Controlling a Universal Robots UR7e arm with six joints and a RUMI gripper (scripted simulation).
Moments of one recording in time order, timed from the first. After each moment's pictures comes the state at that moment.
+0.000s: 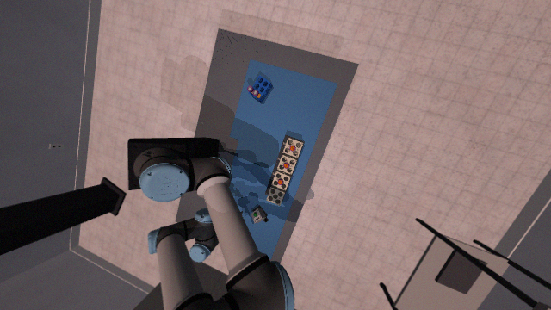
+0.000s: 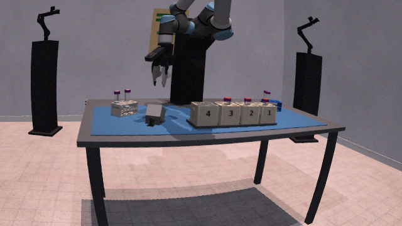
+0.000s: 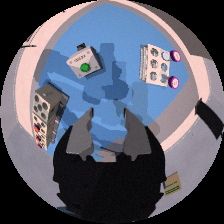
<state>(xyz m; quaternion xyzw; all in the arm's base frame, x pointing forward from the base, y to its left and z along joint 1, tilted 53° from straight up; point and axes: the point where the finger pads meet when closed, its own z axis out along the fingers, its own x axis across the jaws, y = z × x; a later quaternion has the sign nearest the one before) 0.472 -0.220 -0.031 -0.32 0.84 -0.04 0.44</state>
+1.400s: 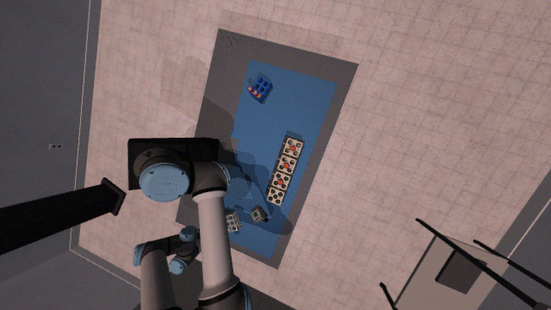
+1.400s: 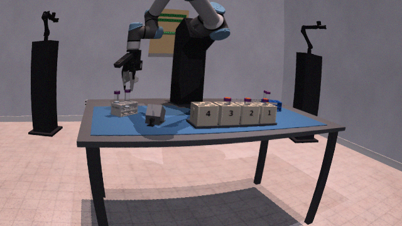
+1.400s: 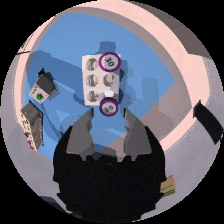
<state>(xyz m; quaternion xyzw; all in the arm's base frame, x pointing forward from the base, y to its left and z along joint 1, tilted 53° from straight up) 0.458 -0.358 -0.151 -0.32 0.84 -0.04 0.44</state>
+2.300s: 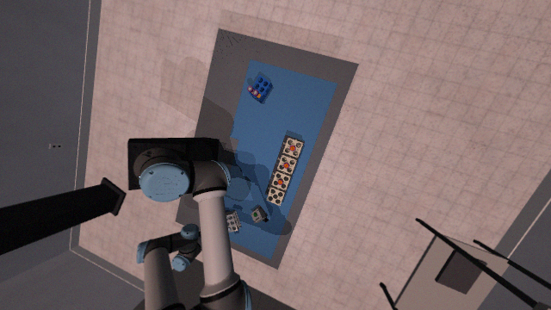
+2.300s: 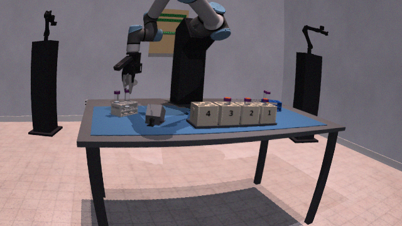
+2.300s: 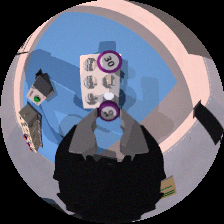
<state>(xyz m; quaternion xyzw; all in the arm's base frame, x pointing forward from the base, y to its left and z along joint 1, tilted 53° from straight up) 0.470 -0.355 -0.161 -0.32 0.84 -0.04 0.44</state>
